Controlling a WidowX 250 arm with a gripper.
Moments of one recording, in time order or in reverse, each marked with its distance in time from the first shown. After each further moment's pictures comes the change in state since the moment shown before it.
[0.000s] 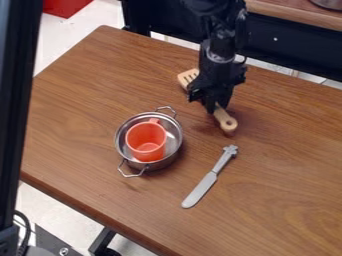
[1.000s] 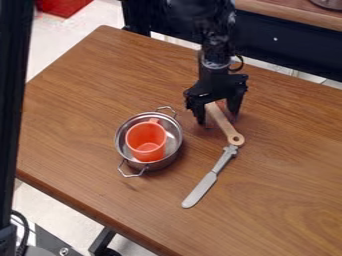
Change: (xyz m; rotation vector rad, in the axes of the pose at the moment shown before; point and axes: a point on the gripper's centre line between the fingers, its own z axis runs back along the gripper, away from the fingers) arm -0.003 0.011 0.007 -0.060 0.092 -0.083
